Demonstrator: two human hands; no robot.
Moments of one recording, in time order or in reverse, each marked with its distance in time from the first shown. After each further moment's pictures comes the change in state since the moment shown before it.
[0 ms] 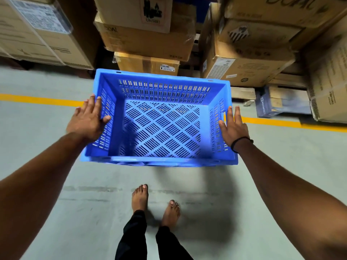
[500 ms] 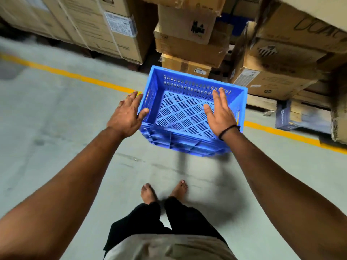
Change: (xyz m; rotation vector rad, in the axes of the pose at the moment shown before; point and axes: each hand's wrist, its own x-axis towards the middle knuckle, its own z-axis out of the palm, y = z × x) left_hand -0.192 0.048 -0.122 -0.244 0.082 -0.010; right_hand -0.139 -0.142 -0.107 0.184 0.030 -0.440
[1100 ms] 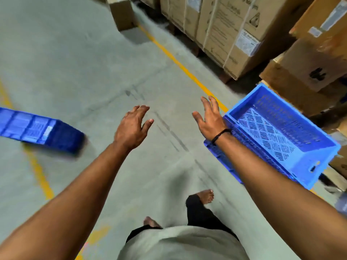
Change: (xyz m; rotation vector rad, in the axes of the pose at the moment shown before) left_hand -0.376 -0.145 -0.039 -0.189 0.418 -0.558; right_hand -0.181 -0.296 0.122 0.081 -0.386 -0.549
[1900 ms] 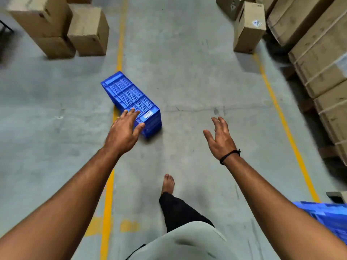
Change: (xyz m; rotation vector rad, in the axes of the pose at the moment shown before) left_hand -0.140 -0.429 -0.204 -0.029 0.301 -0.578; right_hand 0.069 -0.352 0.316 -0.096 -0.340 -0.353
